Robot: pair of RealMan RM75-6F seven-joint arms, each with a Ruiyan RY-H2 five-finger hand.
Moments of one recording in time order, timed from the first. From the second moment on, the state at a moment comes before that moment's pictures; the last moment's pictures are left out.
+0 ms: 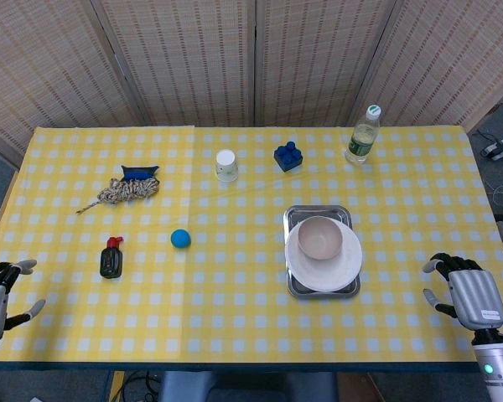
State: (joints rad) left arm -0.07 -1.16 -0.07 -1.54 1.52 1.57 0.05; right arm 0.10 -1.12 0.04 -1.63 -1.49 1.42 -0.09
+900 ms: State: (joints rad) left arm -0.06 -1.11 -0.07 -1.56 1.50 1.55 -0.03; right arm 0.36 -1.19 0.16 -1.76 -1.33 1.16 -0.52
